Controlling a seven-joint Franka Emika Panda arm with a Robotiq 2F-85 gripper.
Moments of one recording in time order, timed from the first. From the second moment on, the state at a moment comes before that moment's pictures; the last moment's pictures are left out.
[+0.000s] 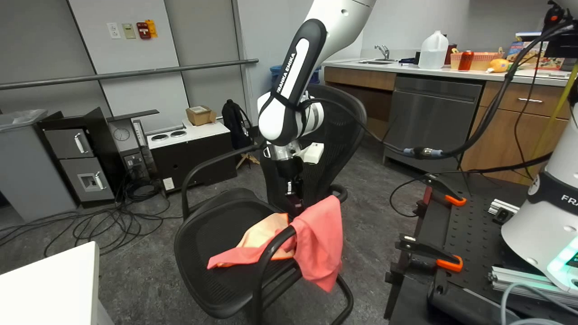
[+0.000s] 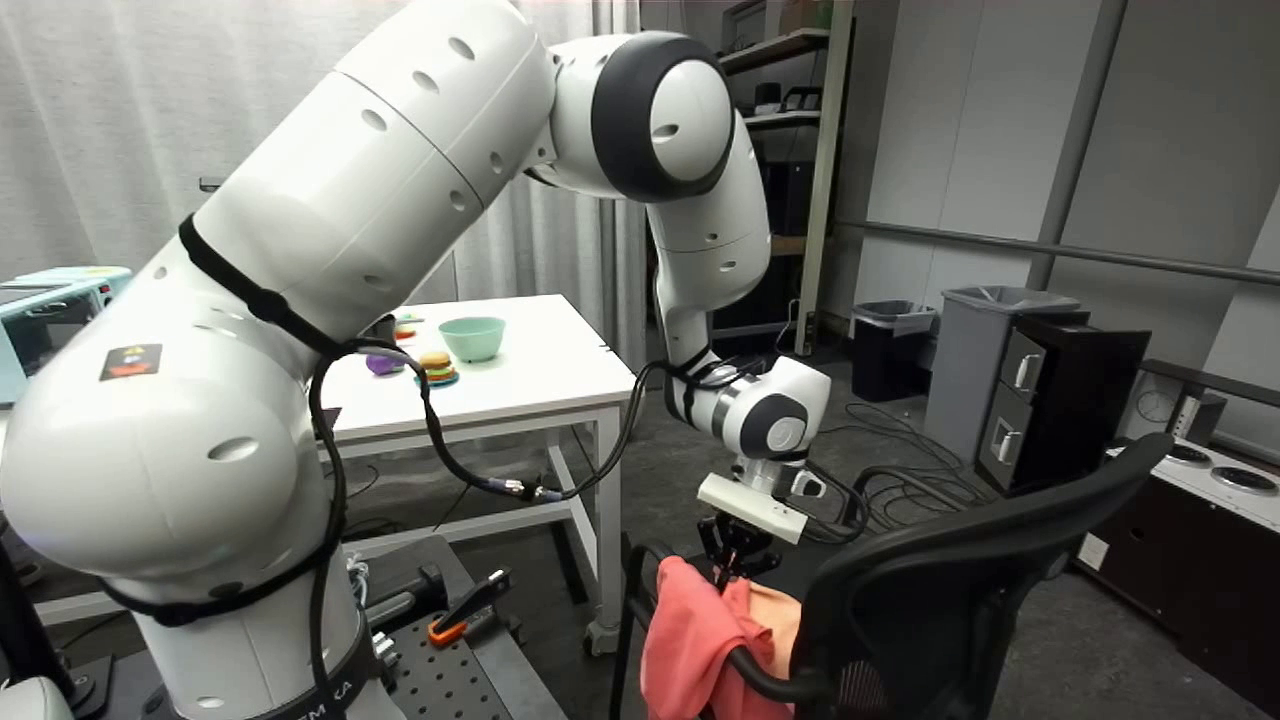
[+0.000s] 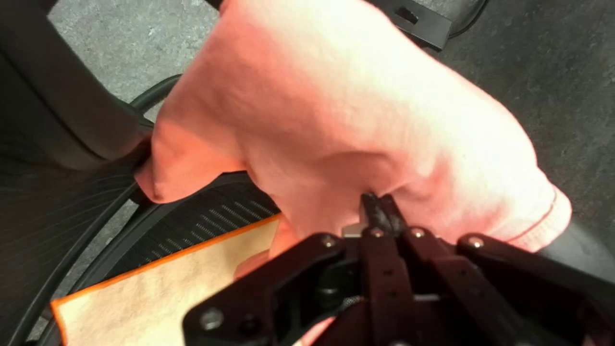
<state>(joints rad) -0.07 0.82 0.09 -1.92 -0.01 2.43 -0.42</state>
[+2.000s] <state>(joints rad) -0.38 0.11 0.50 -2.41 0.36 3.18 -0.59</state>
